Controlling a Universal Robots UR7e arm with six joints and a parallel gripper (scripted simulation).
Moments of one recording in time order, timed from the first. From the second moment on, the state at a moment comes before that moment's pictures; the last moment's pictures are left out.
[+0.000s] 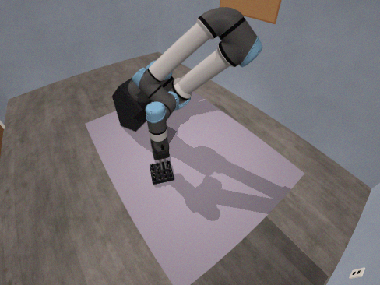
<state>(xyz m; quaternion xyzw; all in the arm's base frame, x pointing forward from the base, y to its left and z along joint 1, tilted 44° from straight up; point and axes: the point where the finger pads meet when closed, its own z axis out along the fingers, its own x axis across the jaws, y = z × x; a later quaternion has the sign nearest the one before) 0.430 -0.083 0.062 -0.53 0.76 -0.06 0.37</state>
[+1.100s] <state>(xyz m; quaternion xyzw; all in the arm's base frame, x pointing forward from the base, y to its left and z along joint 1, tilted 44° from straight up) 0.429 -0.083 0.063 -0.53 0.76 -0.06 0.37</state>
